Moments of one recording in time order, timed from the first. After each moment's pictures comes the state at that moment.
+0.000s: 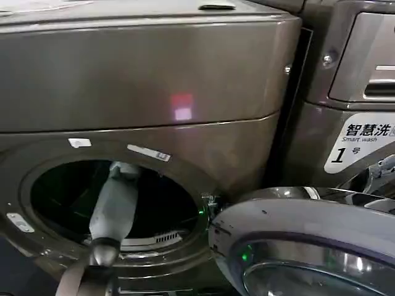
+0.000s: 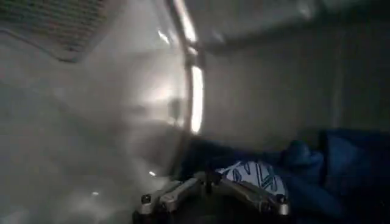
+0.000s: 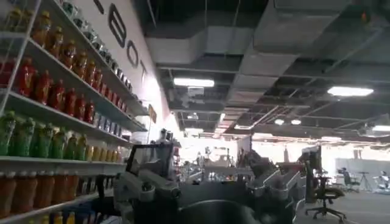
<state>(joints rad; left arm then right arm) 0.28 -1.48 -0.51 -0.88 0.72 0.11 0.72 -1.60 1.23 2.24 1.76 0.46 -0.17 0.08</state>
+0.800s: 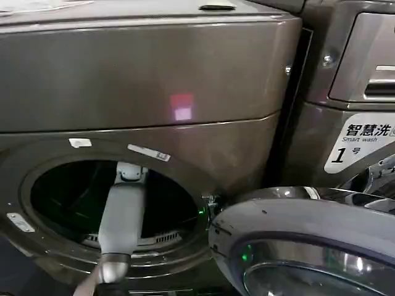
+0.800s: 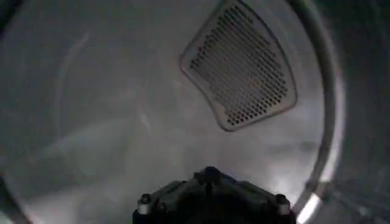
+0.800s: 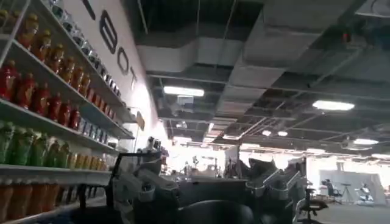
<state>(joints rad) 0.37 -1.55 -0.51 -1.15 0.13 0.33 0.12 -1.61 1.23 2.25 1.76 0.44 -0.14 0.13</state>
